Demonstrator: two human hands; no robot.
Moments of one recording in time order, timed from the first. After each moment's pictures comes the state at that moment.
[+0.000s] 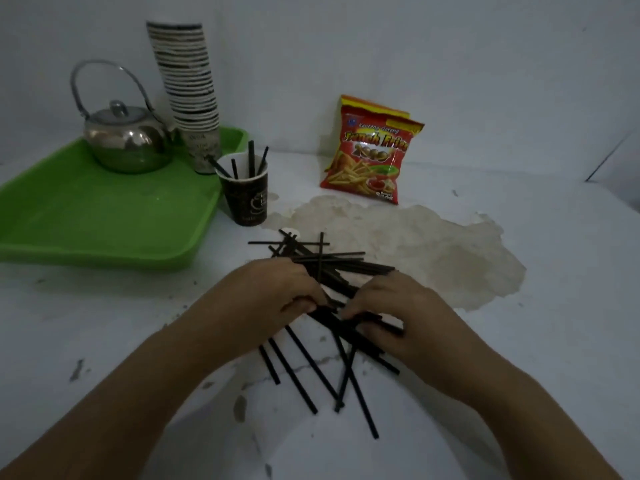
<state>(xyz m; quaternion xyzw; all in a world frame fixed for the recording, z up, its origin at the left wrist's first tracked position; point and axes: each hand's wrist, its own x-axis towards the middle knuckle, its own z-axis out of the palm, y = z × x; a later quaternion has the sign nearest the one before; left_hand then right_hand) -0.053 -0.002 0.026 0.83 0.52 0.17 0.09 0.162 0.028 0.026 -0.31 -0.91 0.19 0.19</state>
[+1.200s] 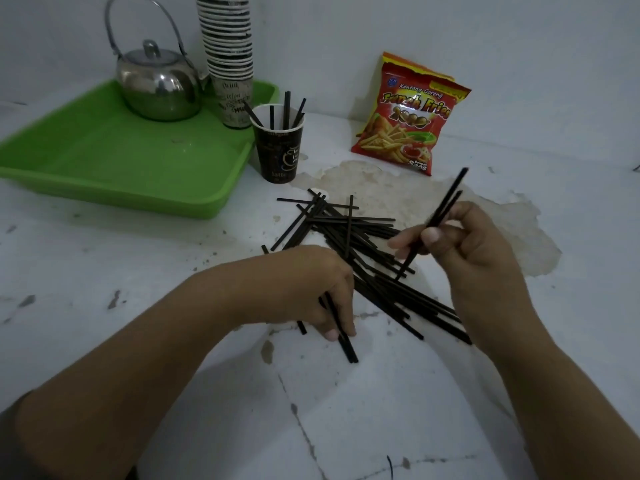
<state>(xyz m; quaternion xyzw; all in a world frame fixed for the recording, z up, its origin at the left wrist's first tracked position) -0.038 -0.015 0.027 0.83 0.47 0.06 0.30 0.153 0.022 0.033 -0.35 -0.71 0.45 0.43</state>
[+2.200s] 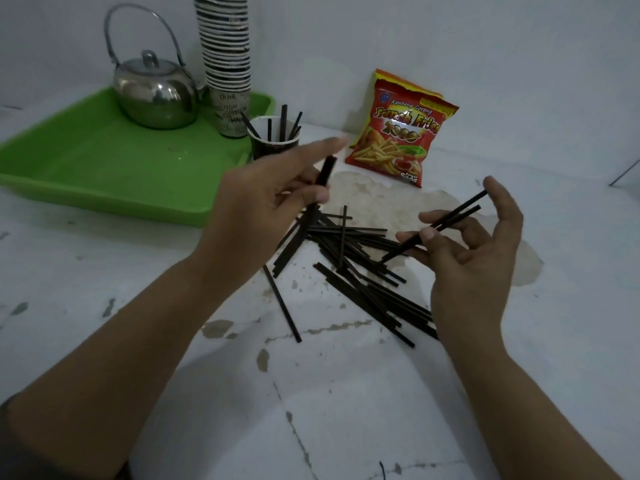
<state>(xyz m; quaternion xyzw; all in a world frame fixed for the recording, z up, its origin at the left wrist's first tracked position) -0.062 -0.013 0.049 0.68 0.48 0.56 0.01 0.137 0.018 0.031 -0.35 -0.59 0.40 0.60</state>
